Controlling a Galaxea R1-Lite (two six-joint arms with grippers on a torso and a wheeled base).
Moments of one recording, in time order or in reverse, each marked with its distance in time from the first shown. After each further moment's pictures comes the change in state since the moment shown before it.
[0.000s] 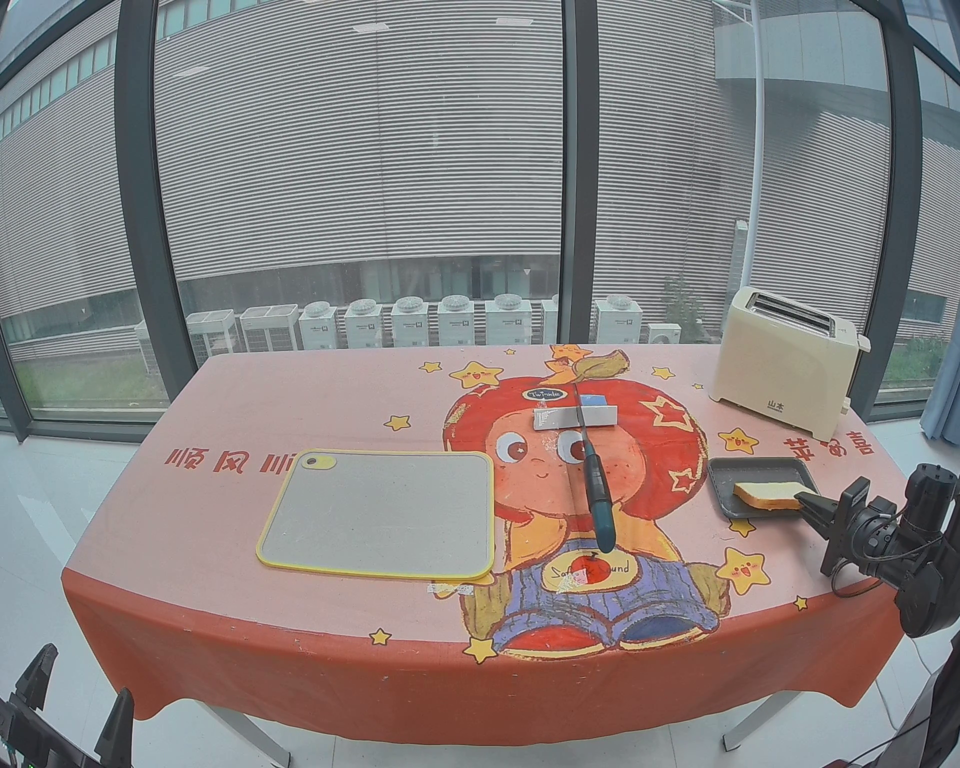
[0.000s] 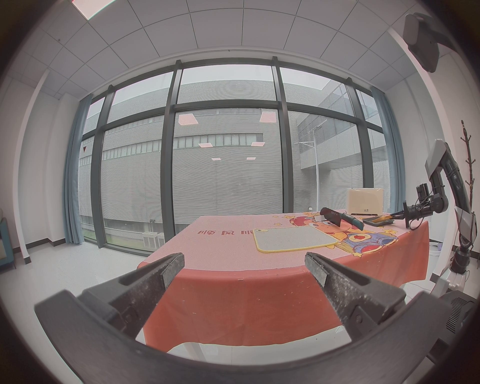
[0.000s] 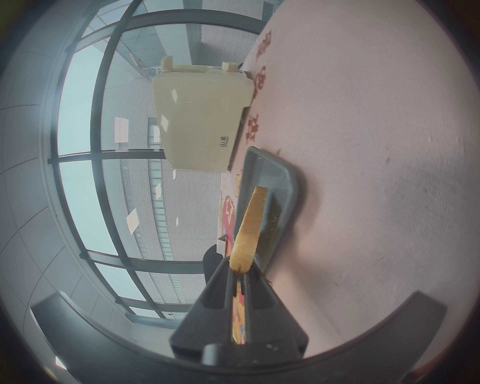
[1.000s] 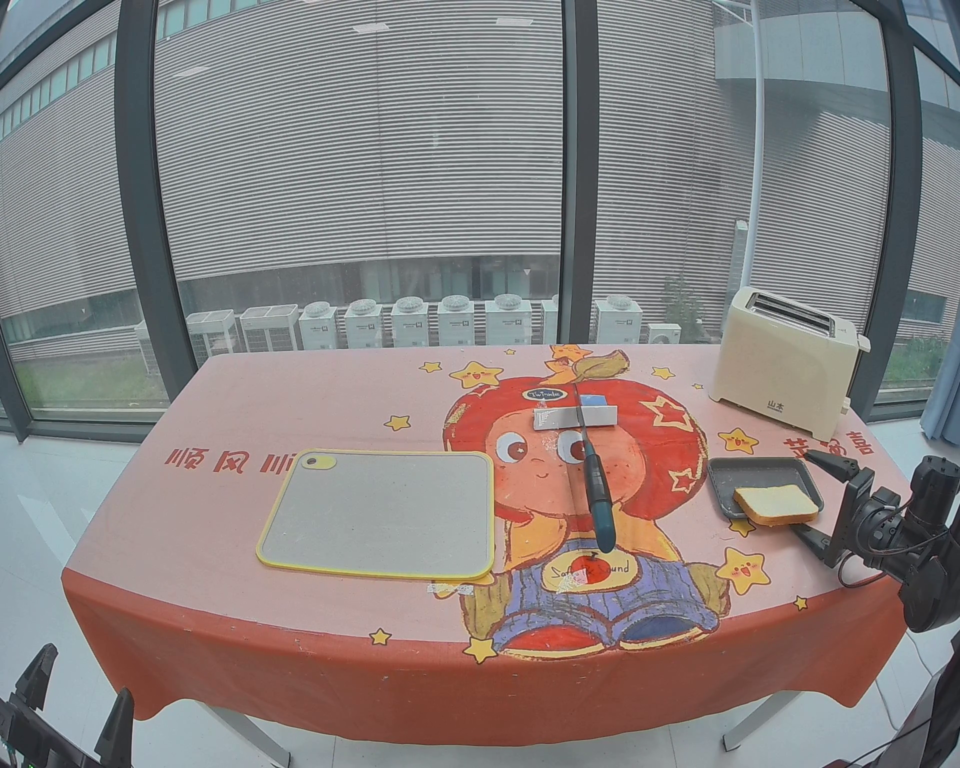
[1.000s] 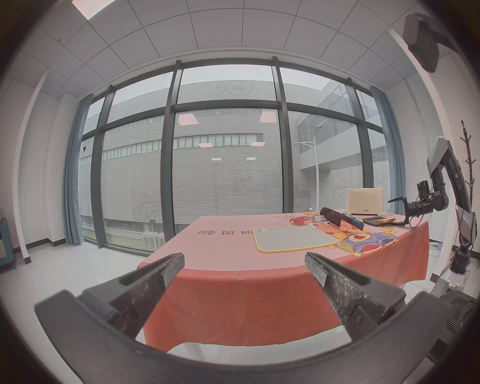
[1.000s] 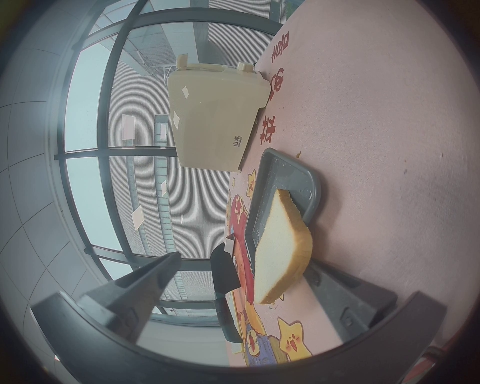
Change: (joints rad) left arm 0.001 0.000 0.000 0.000 0.000 0.000; right arm -0.009 -0.010 -0.020 0.021 0.026 -0.003
